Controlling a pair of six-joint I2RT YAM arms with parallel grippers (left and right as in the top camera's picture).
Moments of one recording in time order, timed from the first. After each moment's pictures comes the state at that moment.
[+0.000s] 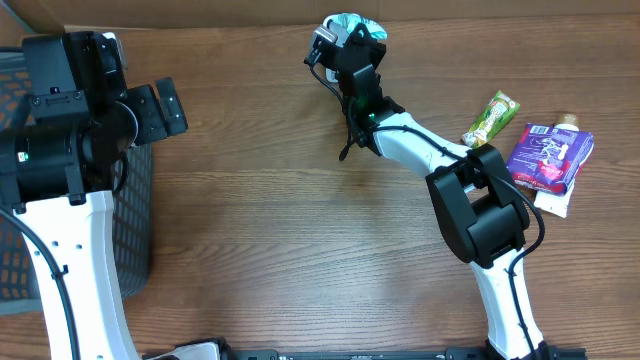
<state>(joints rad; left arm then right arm) 0.13 1.44 1.87 -1.29 -0.06 -0.15 0.52 2.33 1.69 0.42 0.59 -1.08</state>
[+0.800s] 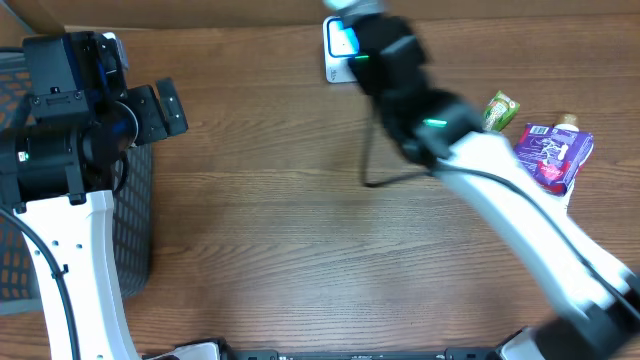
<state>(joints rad) 0.13 1.44 1.87 -1.29 -0.06 -0.15 0.57 1.66 1.70 -0.51 0.51 -0.10</state>
